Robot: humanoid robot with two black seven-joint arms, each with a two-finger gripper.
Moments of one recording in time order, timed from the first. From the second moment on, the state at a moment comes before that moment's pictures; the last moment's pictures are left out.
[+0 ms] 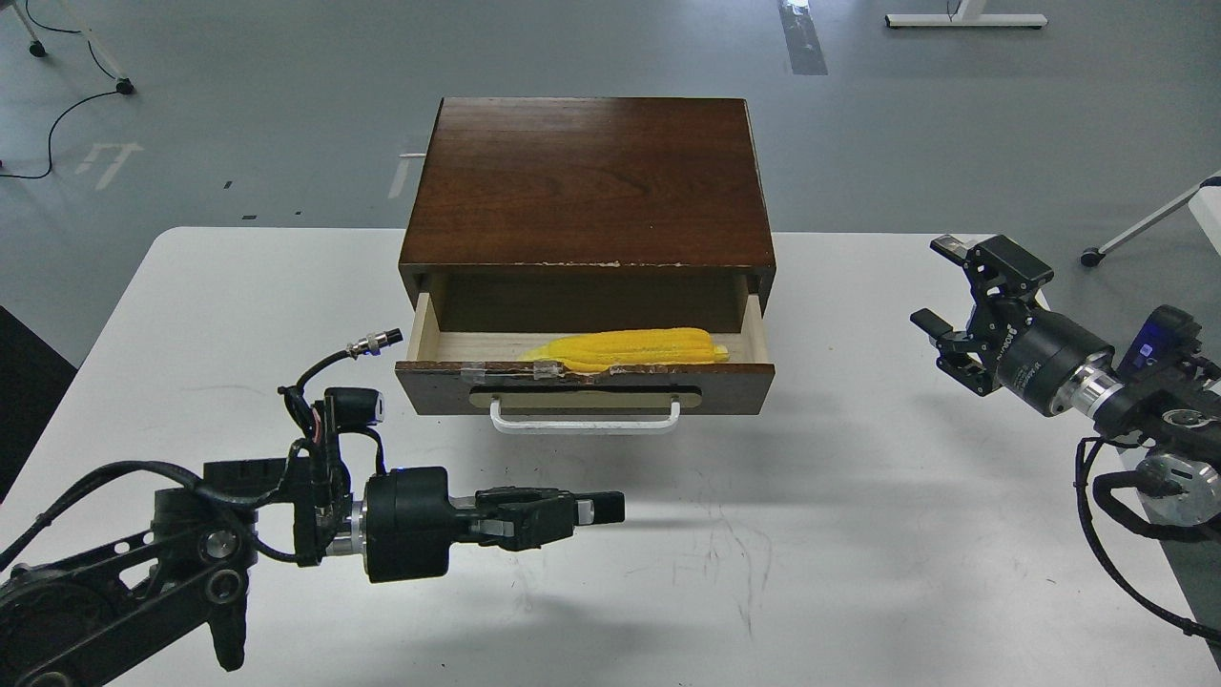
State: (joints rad) left arm -0.30 0.62 -0.68 -1.65 1.45 -0.40 -0.49; right arm 0.67 -0.77 0.27 1.10 -0.27 0.23 0.49
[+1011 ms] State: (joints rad) left arm -0.31 0.57 -0.69 -1.51 1.42 -0.33 -0.45; right arm 0.65 -0.77 0.27 1.10 -0.27 0.21 0.49
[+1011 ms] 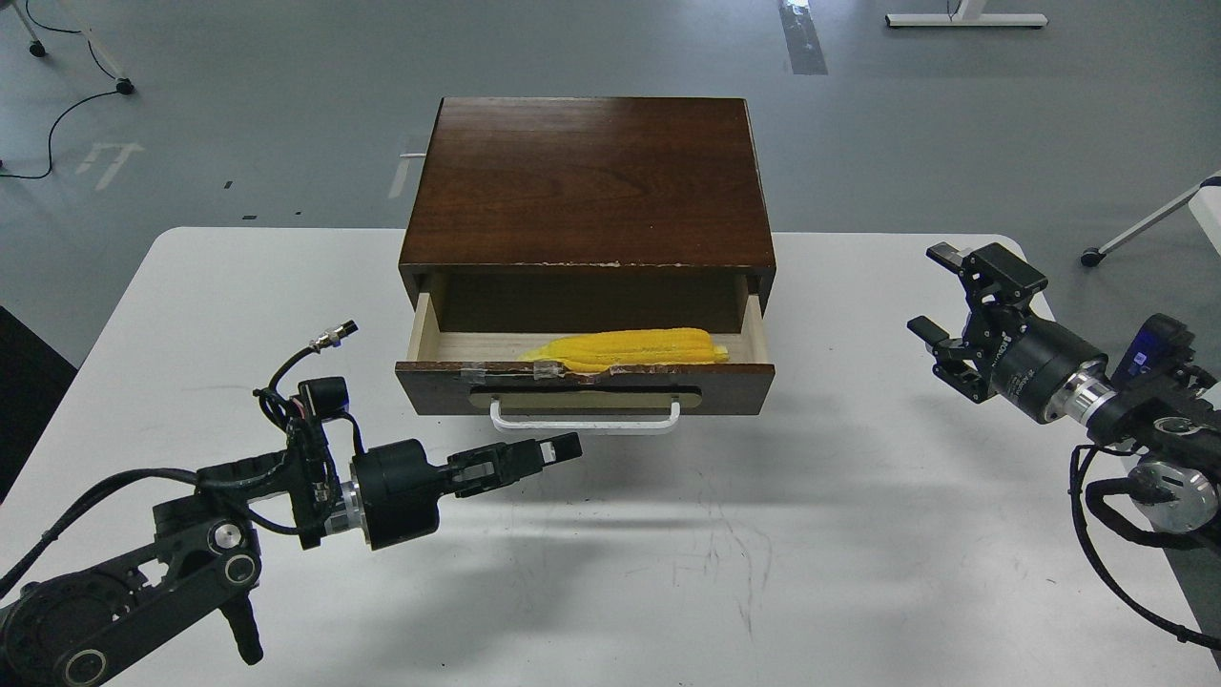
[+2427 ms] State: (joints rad) left arm -0.34 0.54 -0.73 -1.41 1.42 -0.22 -0.44; right arm 0.62 -0.76 0.27 1.10 -0.27 0.21 0.49
